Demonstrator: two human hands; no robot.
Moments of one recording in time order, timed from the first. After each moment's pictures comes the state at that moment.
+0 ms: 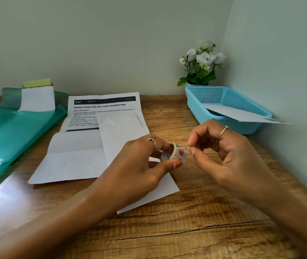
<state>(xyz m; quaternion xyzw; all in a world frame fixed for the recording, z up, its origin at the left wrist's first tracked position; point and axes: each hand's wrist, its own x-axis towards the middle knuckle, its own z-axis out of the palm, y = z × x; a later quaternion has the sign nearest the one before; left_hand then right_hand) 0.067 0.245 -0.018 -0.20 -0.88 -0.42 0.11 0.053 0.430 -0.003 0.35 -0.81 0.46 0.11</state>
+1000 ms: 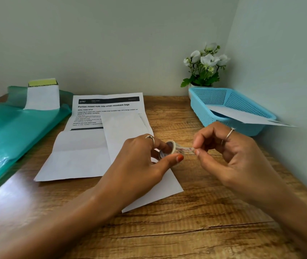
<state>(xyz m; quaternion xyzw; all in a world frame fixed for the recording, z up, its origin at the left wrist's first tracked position) 0.066 0.245 -0.018 -0.13 -0.90 -0.38 0.16 0.054 0.430 -0.004 0.35 -0.81 0.45 0.13</state>
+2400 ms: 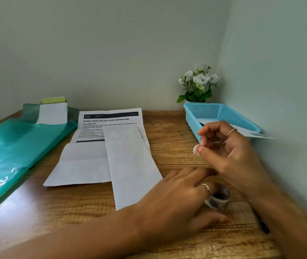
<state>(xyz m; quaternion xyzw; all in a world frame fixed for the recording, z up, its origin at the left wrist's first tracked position) 0.091 0.300 -0.024 -0.39 -0.89 -0.17 0.15 0.041 0.448 0.000 0.28 -0.75 0.58 0.15</state>
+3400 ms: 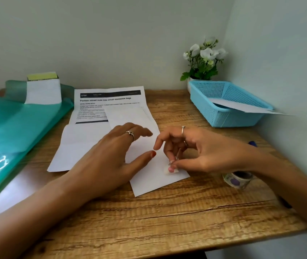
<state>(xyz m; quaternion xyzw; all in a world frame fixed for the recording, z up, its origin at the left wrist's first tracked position) 0.076 0.183 -0.023 -0.18 -0.95 -0.23 0.11 0.038 0.391 0.013 0.39 -0.85 0.31 -0.17</state>
